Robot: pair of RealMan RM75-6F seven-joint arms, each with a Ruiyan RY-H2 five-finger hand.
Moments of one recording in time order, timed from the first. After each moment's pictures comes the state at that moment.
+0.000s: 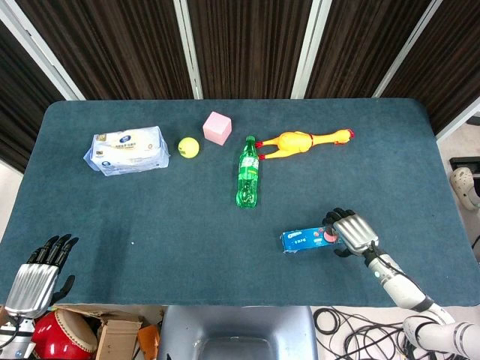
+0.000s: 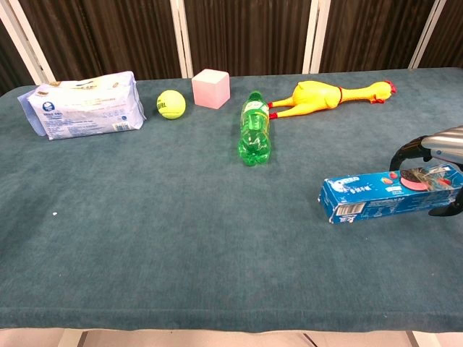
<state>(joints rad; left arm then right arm) -0.10 -1.15 0.03 -1.62 1.58 1.47 0.23 0.54 -1.32 0.02 -1.39 -1.38 0.86 -0.18</state>
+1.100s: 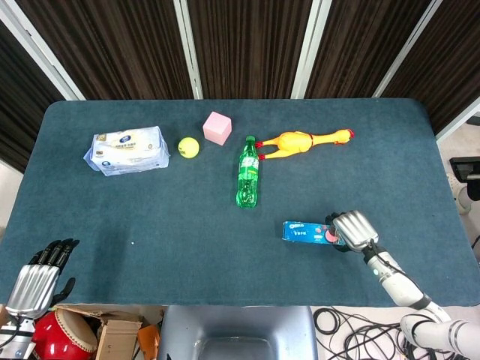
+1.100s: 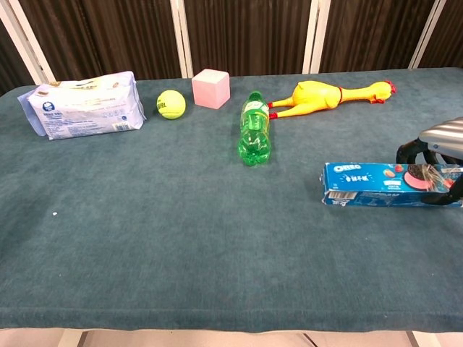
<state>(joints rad) -0.10 -1.13 0.04 -1.65 1.55 1.42 0.23 0.54 -1.36 0.02 -1.33 -1.40 0.93 -0.20</state>
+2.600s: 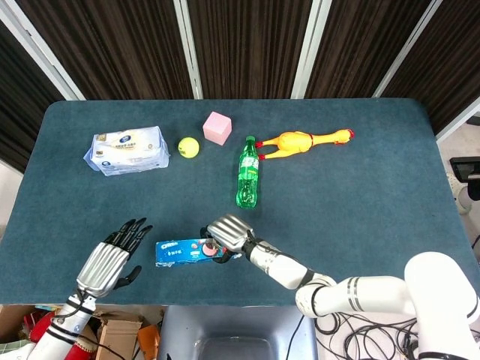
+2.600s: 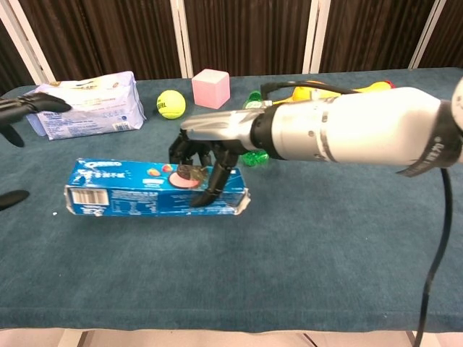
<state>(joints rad) -0.31 -1.21 -0.03 -1.88 1.58 1.21 0.36 1.12 -1.59 0.21 -1.59 -0.85 0.65 -0.40</state>
